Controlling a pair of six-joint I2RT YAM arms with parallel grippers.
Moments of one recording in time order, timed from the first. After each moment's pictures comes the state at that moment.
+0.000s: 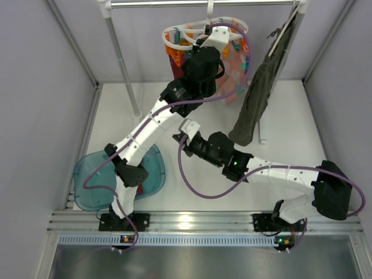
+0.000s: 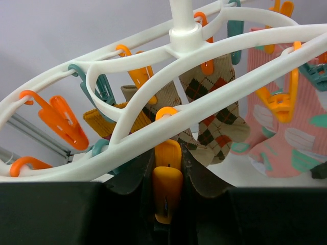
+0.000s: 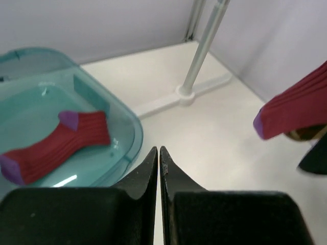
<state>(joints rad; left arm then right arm) -0.89 2.01 2.47 -0.50 -0.90 0.24 1.09 1.39 0.95 0.45 0.10 -0.21</state>
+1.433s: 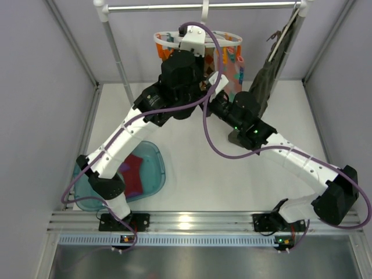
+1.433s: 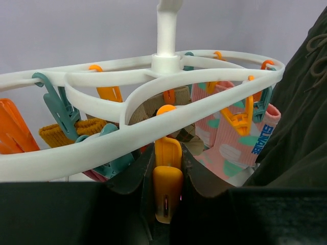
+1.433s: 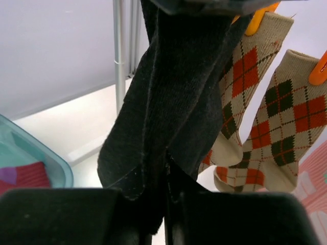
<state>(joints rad) -0.88 1.73 2.20 -0.46 -0.66 -0.01 0.76 1.36 1.22 0.22 -0.08 -0.16</state>
